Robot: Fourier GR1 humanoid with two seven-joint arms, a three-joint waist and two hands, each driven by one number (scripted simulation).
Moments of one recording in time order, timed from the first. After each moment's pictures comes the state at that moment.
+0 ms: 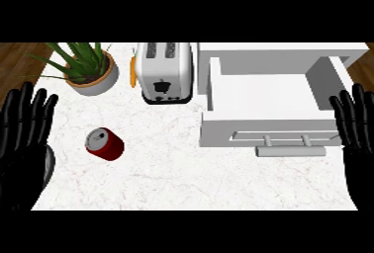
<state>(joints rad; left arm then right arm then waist) 0.03 0.09 0.01 -2.10 0.02 0.01 0.01 0.04 -0.10 0.00 -2.10 0.02 0.01 -0.01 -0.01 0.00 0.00</state>
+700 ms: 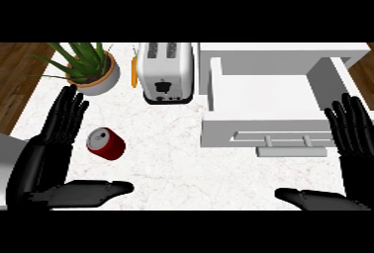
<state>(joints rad) 0.00 0.07 -0.07 -2.04 -0.08 0.05 0.27 0.09 -0.07 -0.01 -2.11 0.04 -0.03 0.20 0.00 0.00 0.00</state>
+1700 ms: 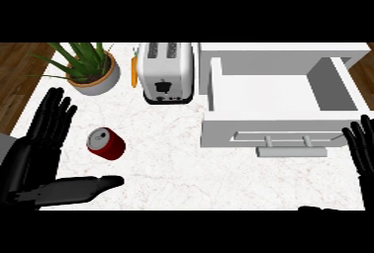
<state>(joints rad) 0.01 0.05 -0.01 -2.09 -0.08 0.07 0.42 0.23 -0.08 -0.13 -2.09 -0.05 0.09 0.09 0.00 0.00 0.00</state>
